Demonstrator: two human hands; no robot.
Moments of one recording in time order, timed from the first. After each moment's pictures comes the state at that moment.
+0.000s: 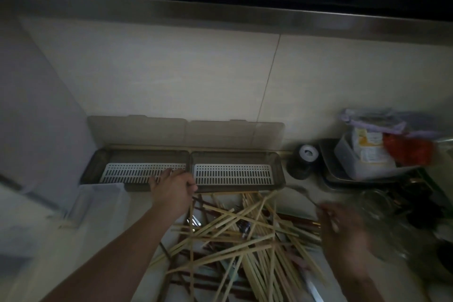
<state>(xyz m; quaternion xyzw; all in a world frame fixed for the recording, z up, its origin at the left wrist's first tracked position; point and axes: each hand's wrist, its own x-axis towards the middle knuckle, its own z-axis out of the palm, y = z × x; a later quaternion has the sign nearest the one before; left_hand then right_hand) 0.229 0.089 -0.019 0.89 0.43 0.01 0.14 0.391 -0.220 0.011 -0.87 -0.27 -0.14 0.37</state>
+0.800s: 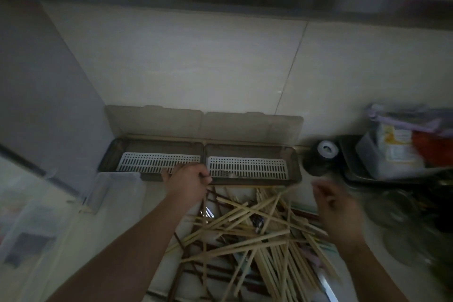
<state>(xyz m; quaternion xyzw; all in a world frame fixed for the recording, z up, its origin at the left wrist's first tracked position) 0.228 0.089 -0.018 0.87 0.46 0.03 0.20 0.404 -0.174 0.017 -0.89 -0.27 0.02 0.38</state>
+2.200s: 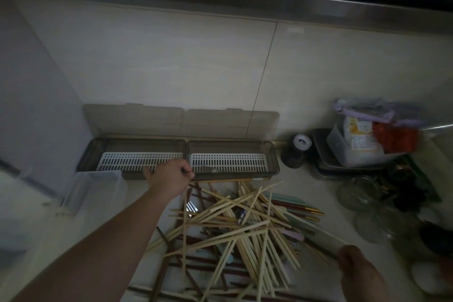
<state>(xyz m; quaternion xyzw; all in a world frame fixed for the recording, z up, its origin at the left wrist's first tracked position) 0.231 0.095 -0.016 0.85 0.48 0.00 0.22 0.361 -0.317 -0.036 -0.99 -0.06 0.11 0.11</state>
